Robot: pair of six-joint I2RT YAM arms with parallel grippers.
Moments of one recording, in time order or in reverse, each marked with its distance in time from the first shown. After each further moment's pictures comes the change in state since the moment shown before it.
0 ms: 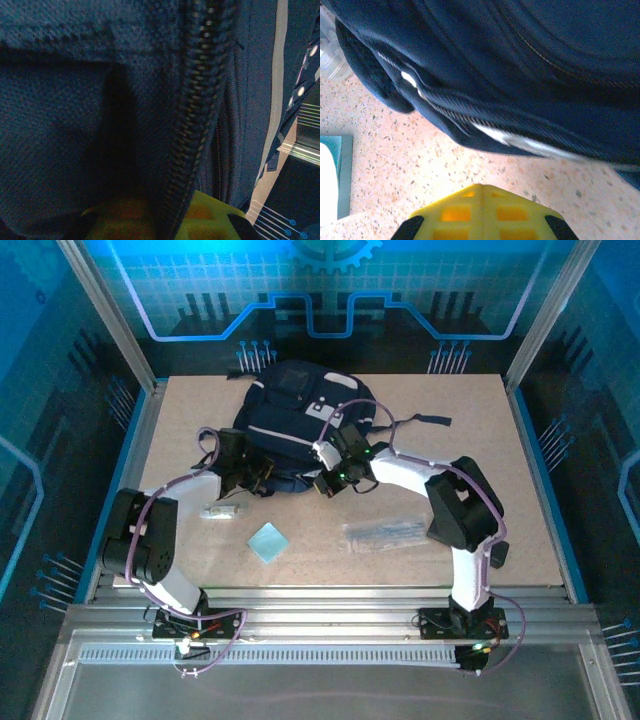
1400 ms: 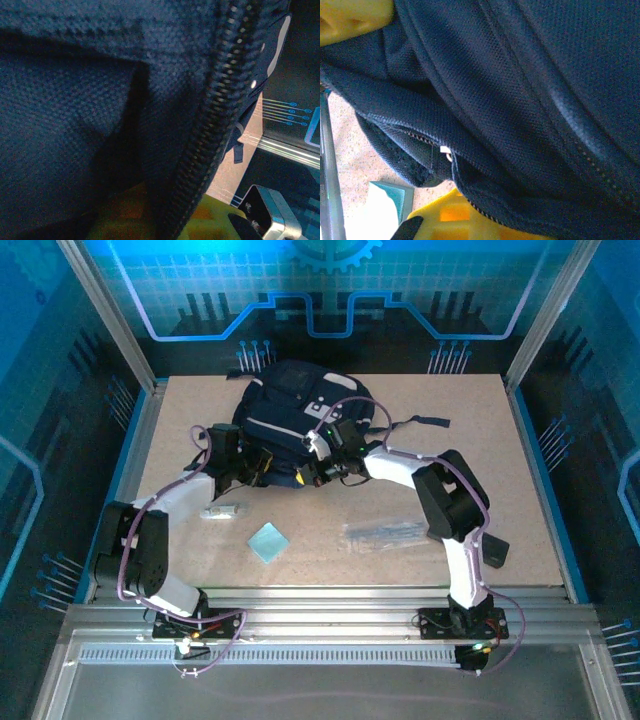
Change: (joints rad) left arm 0.007 -0.085 0.006 -0.006 0.045 -0.037; right arm -0.014 0.120 0.080 0.211 -0.245 0.166
